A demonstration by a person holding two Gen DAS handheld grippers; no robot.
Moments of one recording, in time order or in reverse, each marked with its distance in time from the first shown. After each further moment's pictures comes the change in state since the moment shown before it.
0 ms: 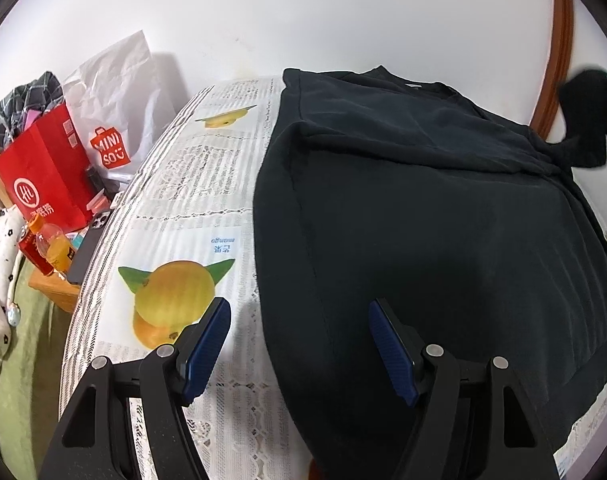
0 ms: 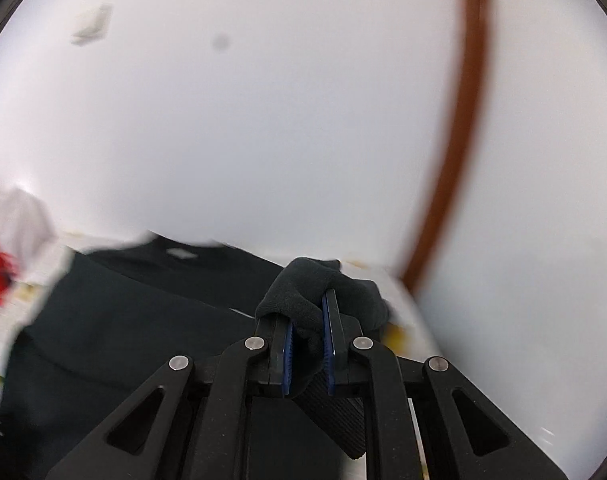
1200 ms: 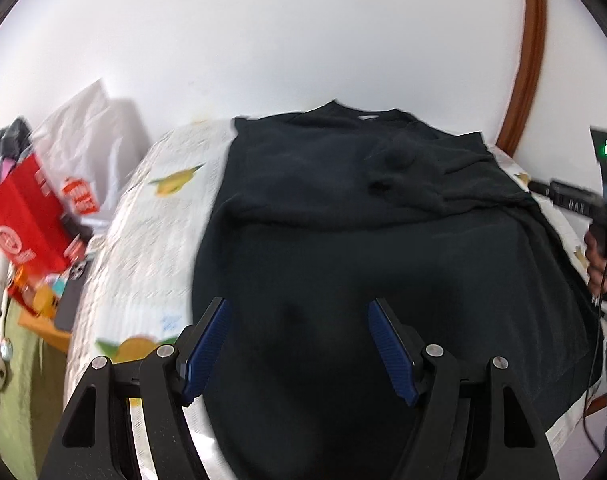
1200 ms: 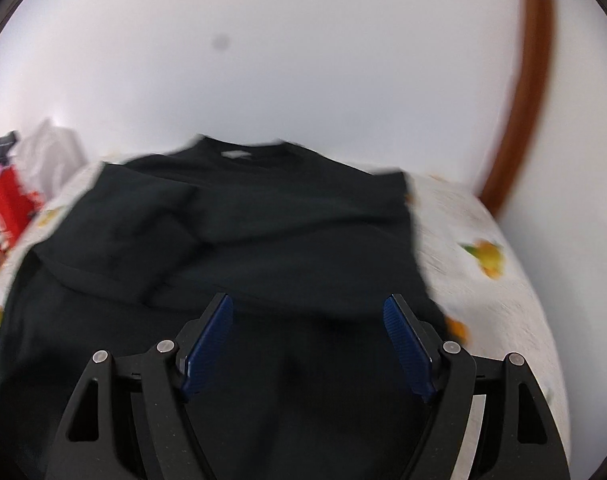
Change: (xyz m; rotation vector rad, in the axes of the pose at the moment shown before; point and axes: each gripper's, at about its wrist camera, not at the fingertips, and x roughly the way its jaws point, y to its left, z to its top) left arm -0.027 -0.061 0.055 0.075 -0.054 -0.092; right arm 0.074 0.013 -0.109 -0.004 0.222 0.106
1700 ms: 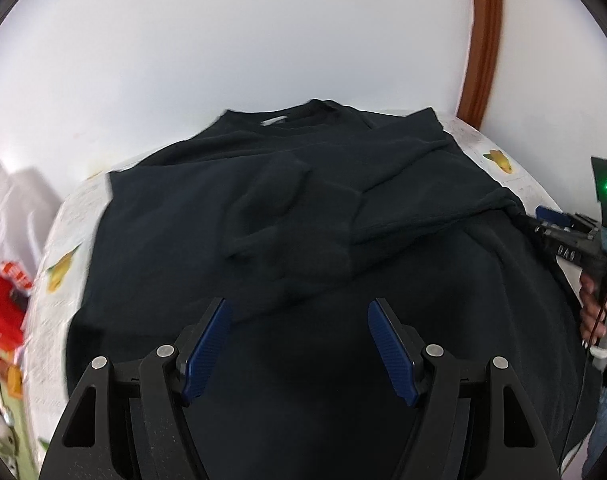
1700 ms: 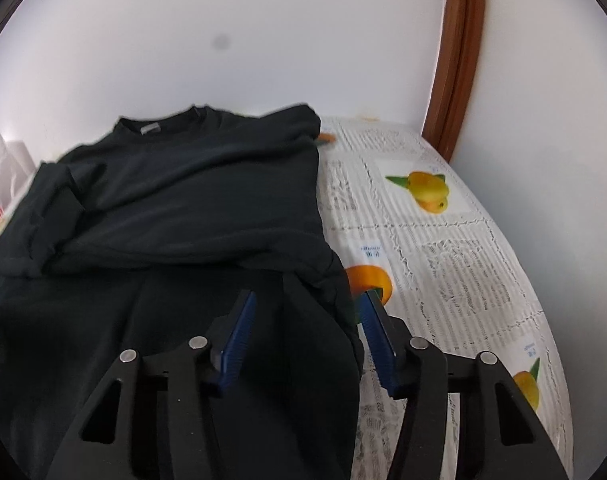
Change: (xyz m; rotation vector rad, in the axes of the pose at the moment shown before) left arm 0.083 -0.128 0.076 0.171 0.052 -0.051; right arm 0.048 -0.087 -0.039 0.097 0.086 -0.056
